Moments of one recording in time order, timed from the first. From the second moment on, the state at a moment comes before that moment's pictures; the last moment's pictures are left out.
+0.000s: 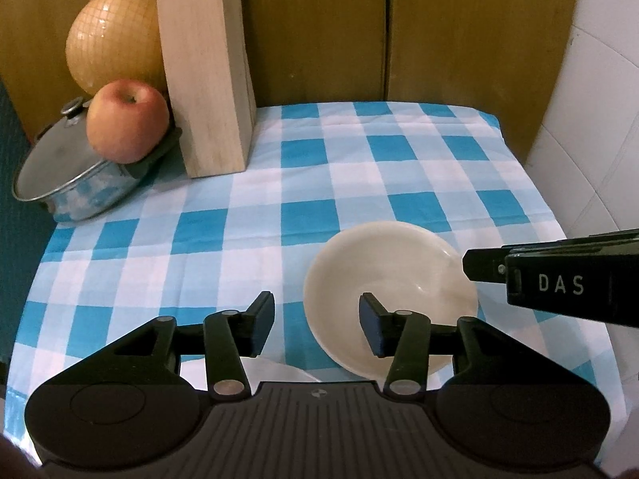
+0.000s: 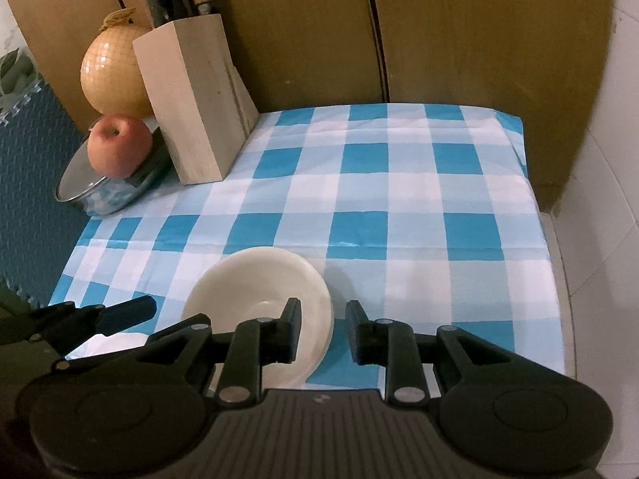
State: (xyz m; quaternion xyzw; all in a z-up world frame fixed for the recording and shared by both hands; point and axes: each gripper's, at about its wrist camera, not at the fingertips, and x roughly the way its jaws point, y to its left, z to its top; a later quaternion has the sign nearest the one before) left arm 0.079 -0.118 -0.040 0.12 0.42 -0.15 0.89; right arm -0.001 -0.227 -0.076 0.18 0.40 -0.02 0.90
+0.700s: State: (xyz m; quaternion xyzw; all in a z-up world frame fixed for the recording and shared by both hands) left arm 0.065 -0.112 -0.031 0.13 0.39 -0.14 0.90; right arm -0.029 -0.211 -0.073 0.18 0.39 -0.02 0.90
